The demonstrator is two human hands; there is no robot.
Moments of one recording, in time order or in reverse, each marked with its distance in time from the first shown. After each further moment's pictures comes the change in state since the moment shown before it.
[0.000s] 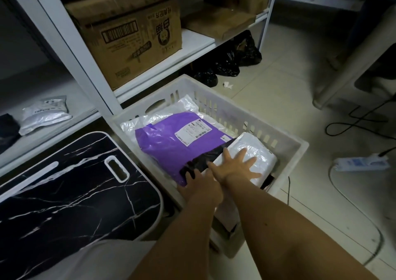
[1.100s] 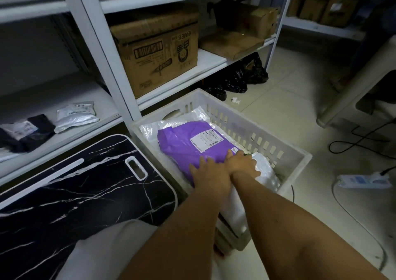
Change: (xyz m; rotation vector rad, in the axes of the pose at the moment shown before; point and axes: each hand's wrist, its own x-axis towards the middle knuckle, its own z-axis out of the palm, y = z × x) left_hand -0.053 -0.004 -0.054 0.160 0.199 0.175; right_hand -0.025 -0.020 -0.029 0.238 0.168 0.065
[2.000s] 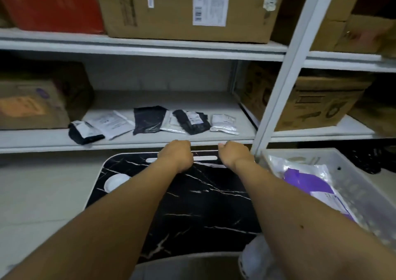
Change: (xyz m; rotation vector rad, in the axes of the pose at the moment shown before) left_hand -0.171 -0.376 -0.054 -0.366 0.403 -0.577; right_hand -0.266 -0.265 0.073 -0.303 -0.154 -1.000
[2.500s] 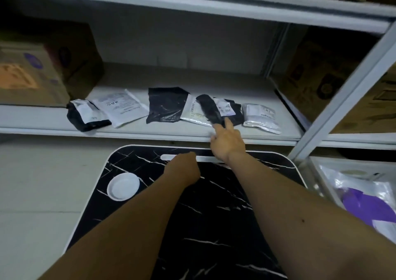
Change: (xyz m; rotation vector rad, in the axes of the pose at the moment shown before) left_hand 0.096 -0.091 0.080 -0.113 -0.127 -0.096; right_hand 0.100 -0.094 0.087 -0.054 0.031 -0.270
